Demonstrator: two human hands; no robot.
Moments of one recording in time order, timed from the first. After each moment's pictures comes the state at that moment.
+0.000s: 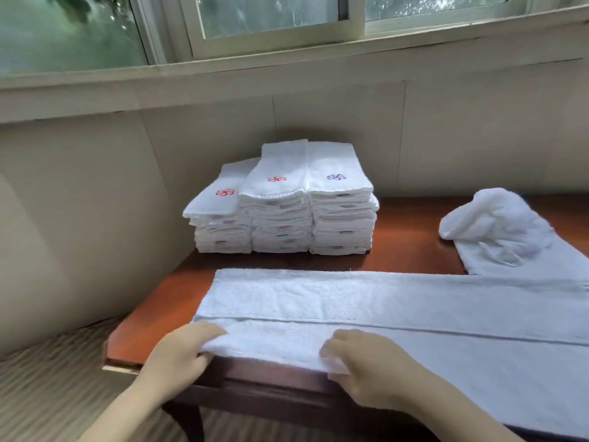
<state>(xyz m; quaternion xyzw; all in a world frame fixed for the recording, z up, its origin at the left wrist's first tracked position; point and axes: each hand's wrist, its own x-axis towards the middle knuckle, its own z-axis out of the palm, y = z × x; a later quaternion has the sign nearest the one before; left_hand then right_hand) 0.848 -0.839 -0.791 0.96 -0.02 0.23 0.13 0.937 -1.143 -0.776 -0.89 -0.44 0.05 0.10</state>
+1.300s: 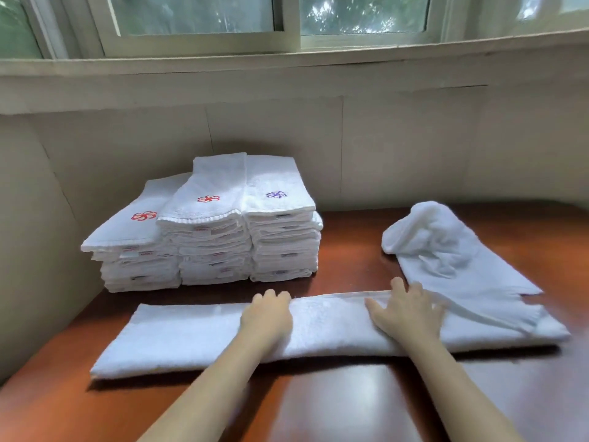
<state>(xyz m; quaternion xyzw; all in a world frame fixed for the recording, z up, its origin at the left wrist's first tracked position) 1.053 -0.996 -0.786 1.00 0.06 0.01 0.04 1.088 -1.224 -0.798 -0.99 0.09 -0.09 0.09</state>
